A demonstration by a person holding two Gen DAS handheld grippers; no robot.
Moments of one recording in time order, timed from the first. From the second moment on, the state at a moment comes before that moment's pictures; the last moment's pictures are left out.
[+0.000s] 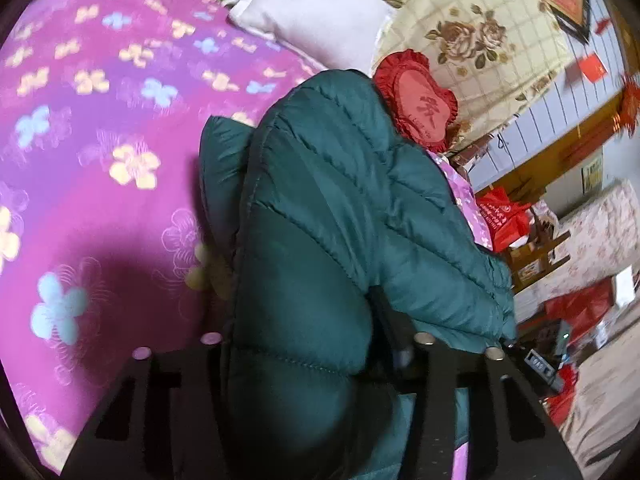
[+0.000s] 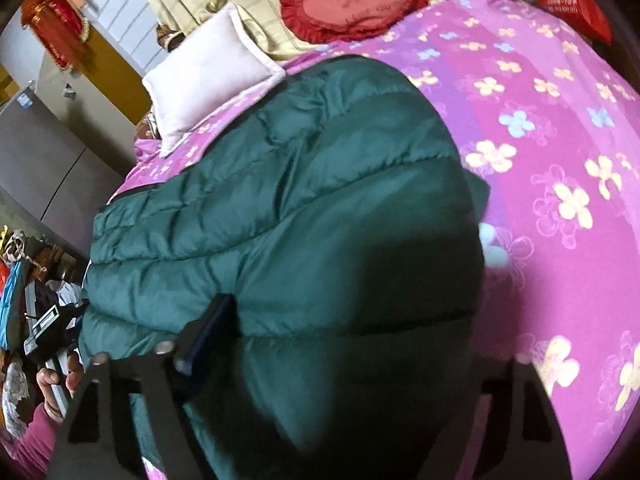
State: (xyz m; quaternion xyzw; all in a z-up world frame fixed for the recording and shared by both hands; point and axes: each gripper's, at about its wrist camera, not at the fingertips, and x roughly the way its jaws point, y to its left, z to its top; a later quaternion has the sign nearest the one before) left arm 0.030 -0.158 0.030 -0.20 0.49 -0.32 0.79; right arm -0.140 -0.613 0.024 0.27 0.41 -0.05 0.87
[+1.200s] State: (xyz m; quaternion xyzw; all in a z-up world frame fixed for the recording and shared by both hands) left arm -0.160 -0.076 0.116 -0.01 0.43 -0.18 0.89; right arm -0.299 -0.484 0.098 0.12 0.42 -0.18 0.88
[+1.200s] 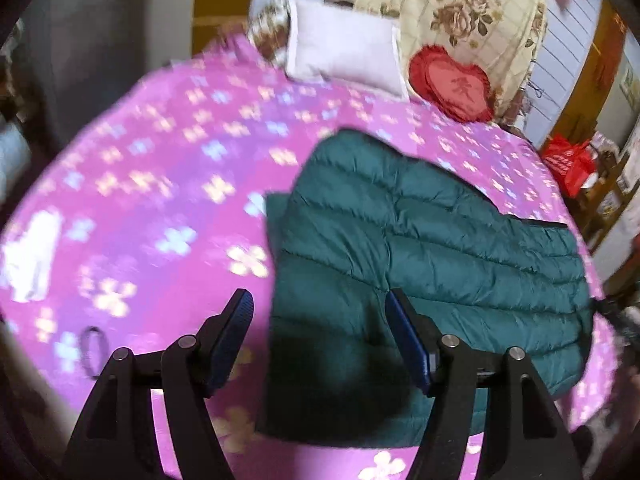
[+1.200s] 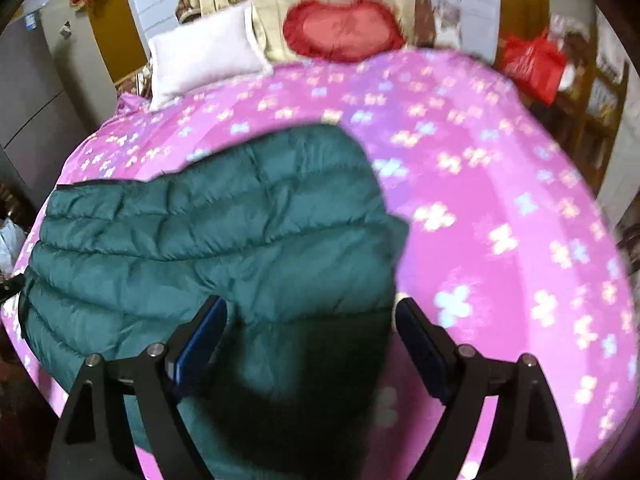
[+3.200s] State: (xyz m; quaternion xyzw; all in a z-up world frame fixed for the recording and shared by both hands) left arm -0.273 -0.161 0.124 0.09 0.34 -0.15 0.92; right arm -0.339 -0.340 0.107 0.11 0.32 -0.14 0.93
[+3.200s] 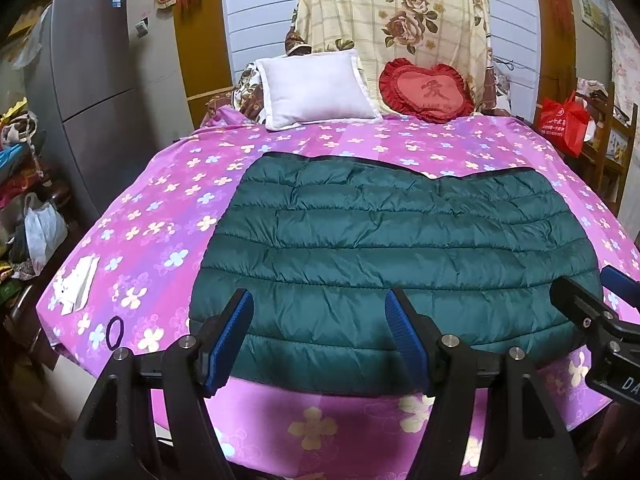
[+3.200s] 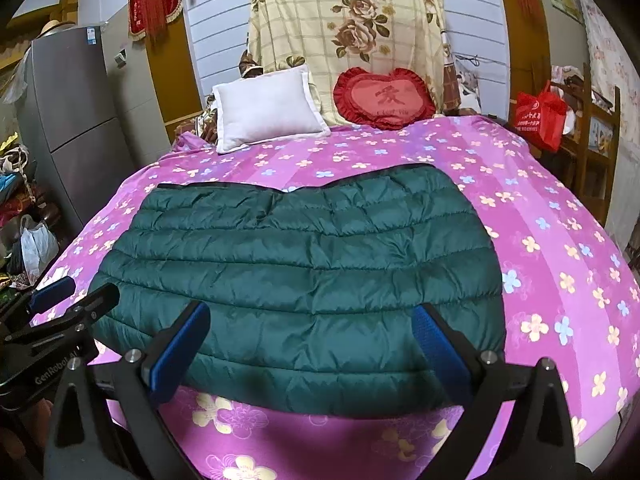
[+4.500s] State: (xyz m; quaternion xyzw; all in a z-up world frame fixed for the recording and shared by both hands) left arm -0.267 -0.165 0.116 0.09 0.35 -0.15 0.92; right arm -0.327 -0.344 0.096 0.11 0.33 -0.15 0.93
